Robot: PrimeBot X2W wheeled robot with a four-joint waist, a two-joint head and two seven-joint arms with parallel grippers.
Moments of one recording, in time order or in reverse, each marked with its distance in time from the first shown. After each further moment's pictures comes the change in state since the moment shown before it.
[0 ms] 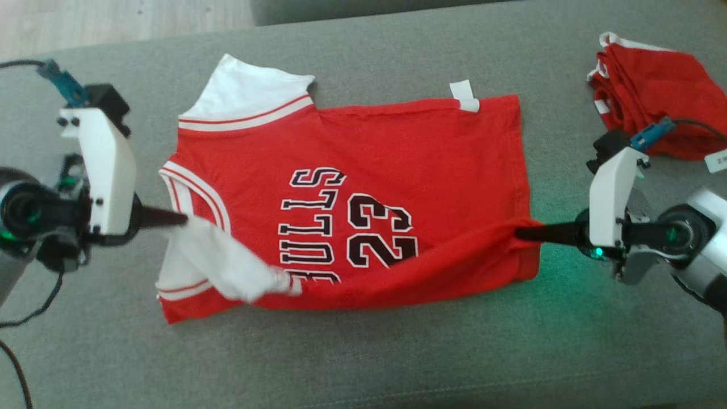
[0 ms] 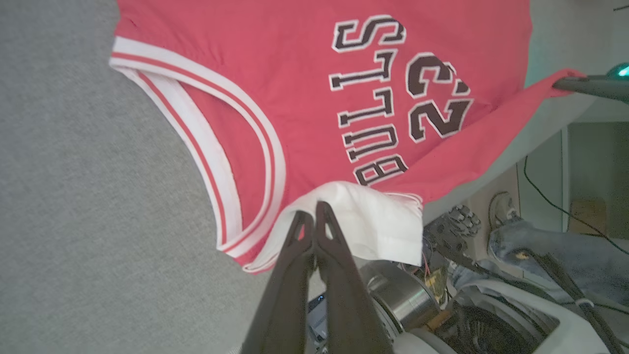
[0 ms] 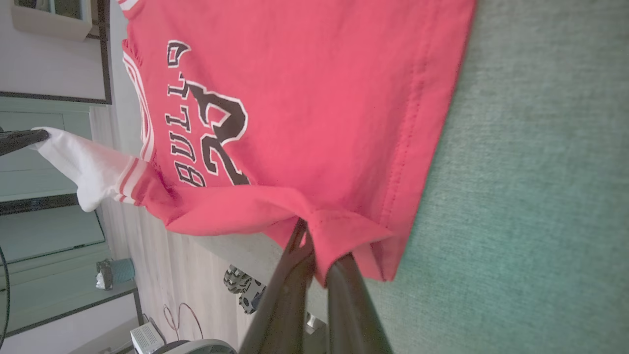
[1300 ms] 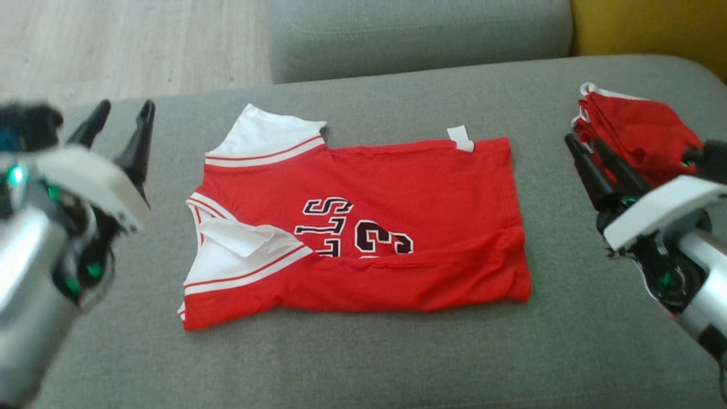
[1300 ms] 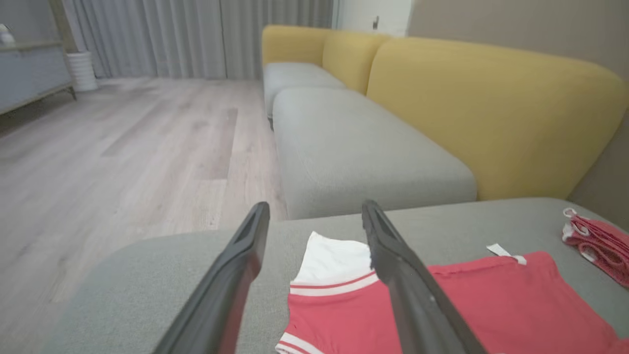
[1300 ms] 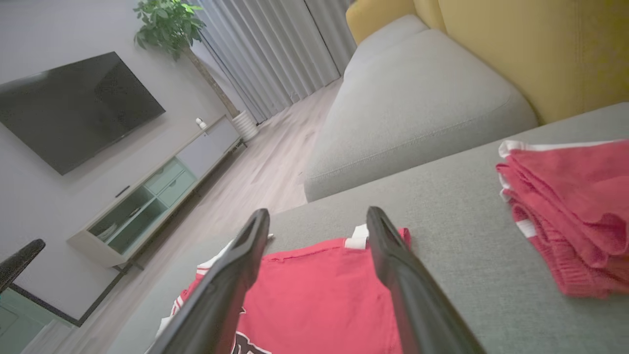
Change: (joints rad) left arm 0.146 -0.154 0.096 0.186 0.417 0.039 -1.121; right arm 0.172 0.011 -0.148 -0.043 -0.267 0.000 -0.980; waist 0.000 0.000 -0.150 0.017
